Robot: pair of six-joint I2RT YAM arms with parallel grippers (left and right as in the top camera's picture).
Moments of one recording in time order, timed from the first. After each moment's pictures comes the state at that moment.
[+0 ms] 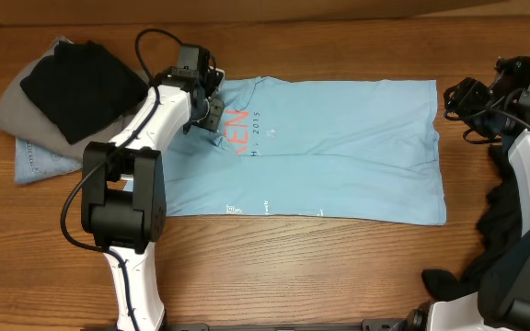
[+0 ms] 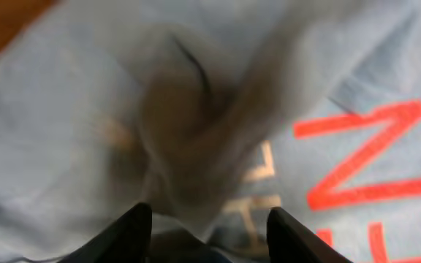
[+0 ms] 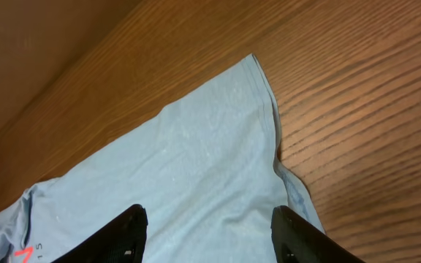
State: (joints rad) left arm -0.17 2.18 1.63 -0.66 -0.03 0.13; right arm -0.33 1.66 1.30 -0.55 -0.31 0.33
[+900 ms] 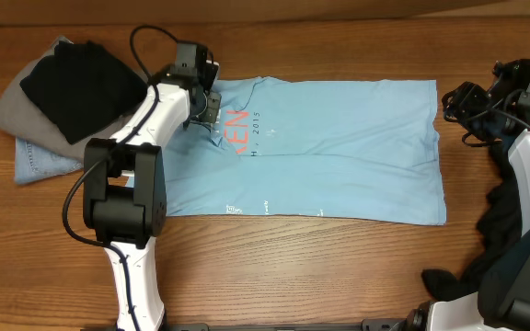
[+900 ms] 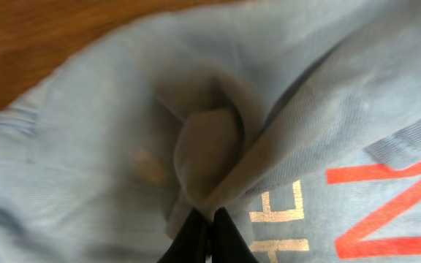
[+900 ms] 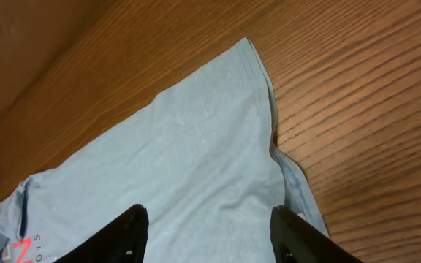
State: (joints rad) left arm -0.16 2.21 1.68 -0.63 -0.06 0.08; right arm -0.33 1.66 1.30 -0.59 -0.31 0.33
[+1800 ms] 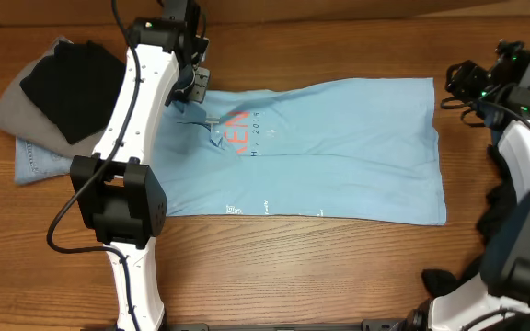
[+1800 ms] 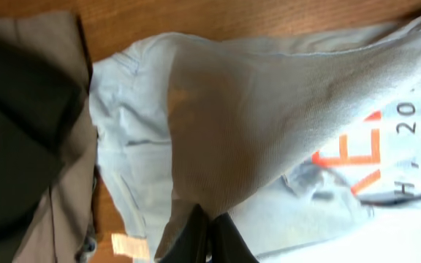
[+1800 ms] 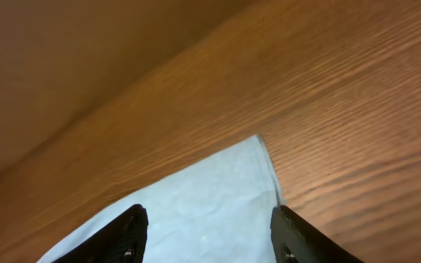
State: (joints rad) left arm -0.16 2.21 2.16 -1.30 -0.12 0.08; right arm -0.33 1.83 1.30 -0.18 -0.31 0.33
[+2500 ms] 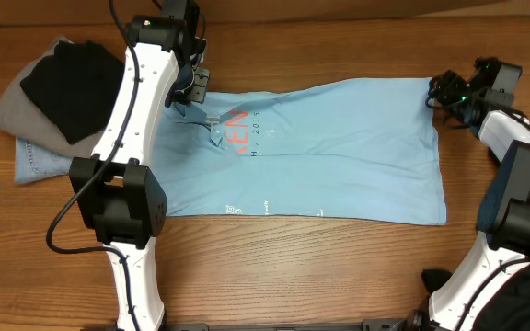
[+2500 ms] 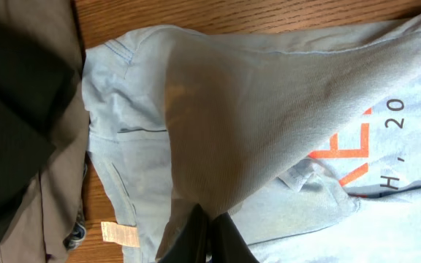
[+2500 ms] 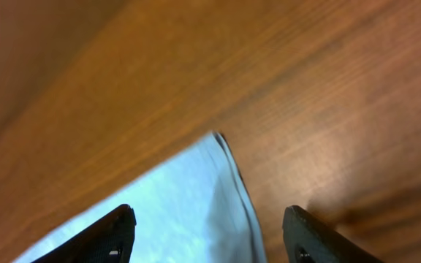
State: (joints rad) left arm -0.16 2.21 2.17 -1.33 -0.11 0.03; right arm -0.32 2.12 1.39 -0.06 -0.30 0.41
